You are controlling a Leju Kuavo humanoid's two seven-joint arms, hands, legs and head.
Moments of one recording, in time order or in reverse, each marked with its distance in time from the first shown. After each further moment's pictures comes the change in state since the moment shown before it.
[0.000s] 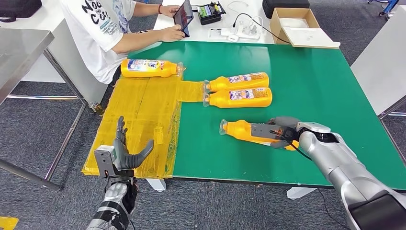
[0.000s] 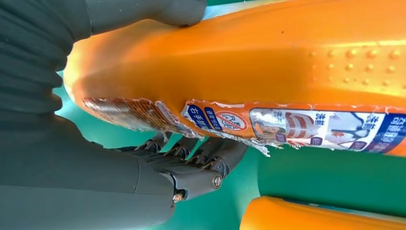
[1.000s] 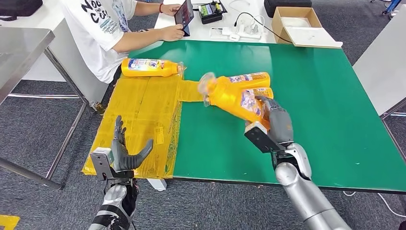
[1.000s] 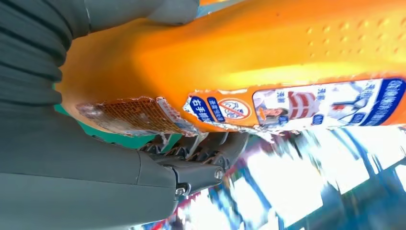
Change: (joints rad) left arm 0.053 -0.009 -0.031 -0.108 0.033 0.004 0.028; right arm 0.453 0.138 -0.379 -0.566 -0.125 -0.804 -0.243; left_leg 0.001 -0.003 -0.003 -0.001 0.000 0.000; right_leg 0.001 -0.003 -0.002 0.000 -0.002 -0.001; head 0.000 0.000
